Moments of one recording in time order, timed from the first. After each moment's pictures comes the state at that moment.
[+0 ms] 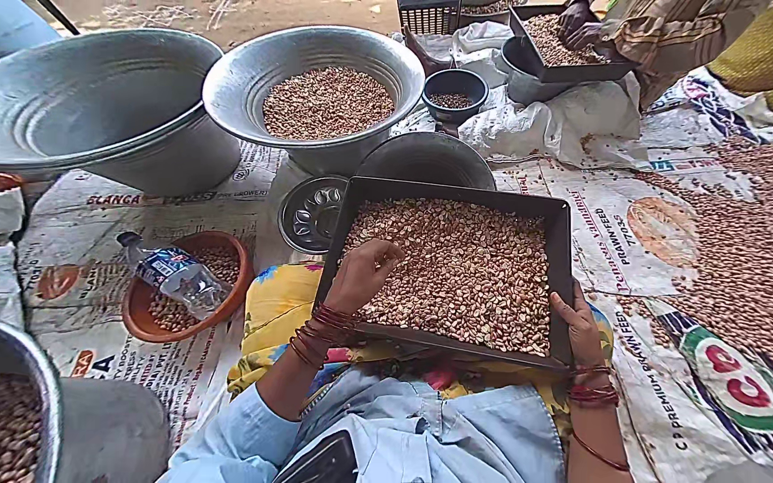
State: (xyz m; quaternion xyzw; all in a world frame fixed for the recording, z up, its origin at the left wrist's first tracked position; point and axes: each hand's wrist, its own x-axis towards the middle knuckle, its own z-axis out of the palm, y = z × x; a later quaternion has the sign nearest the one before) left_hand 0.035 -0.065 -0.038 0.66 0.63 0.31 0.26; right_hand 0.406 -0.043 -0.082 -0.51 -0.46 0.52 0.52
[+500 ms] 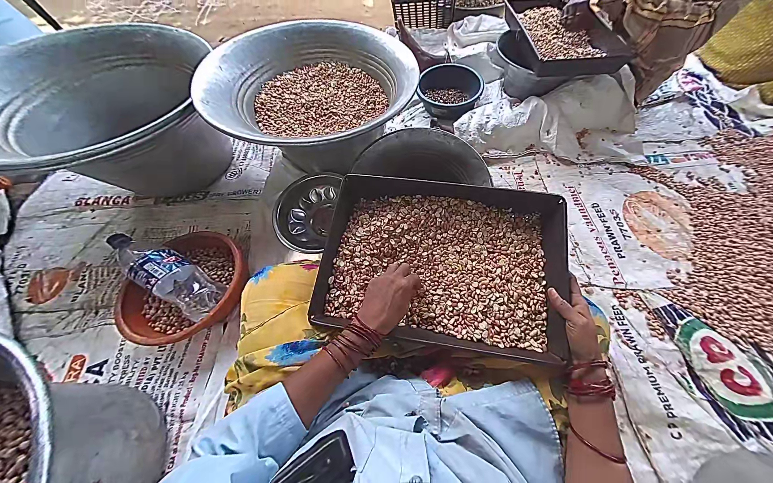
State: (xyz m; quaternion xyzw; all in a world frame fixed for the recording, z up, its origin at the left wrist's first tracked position) left_hand 0.086 -0.071 -0.079 0.75 0.63 0.09 0.18; right_hand 0.406 -0.043 -0.084 -0.49 -0.46 0.52 0.52
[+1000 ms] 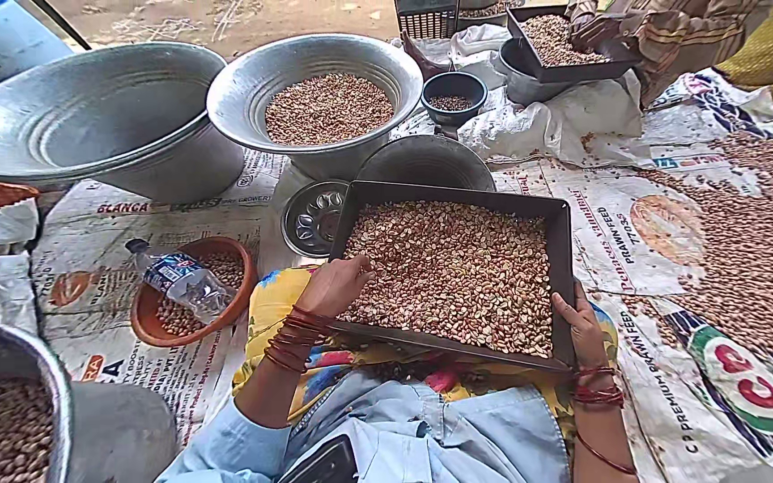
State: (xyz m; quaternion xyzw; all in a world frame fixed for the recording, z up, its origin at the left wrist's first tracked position) left_hand 0.010 -0.075 -0.009 0.62 0.72 0.00 0.30; right_hand 0.408 -0.042 -0.085 -0.50 -0.46 0.52 0.52
